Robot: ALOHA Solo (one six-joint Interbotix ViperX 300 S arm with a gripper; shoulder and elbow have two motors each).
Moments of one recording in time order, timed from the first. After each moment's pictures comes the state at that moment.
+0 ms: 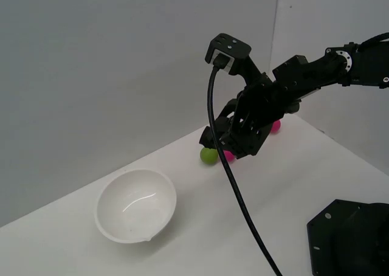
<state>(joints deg) -16.5 124.5 124.2 142.7 142.8 -26.9 31.1 28.1</state>
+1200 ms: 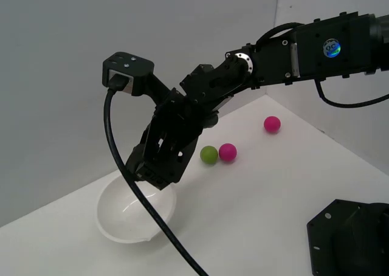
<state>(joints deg) -34.9 106.4 105.9 128.5 128.6 -31.3 29.5 28.1</state>
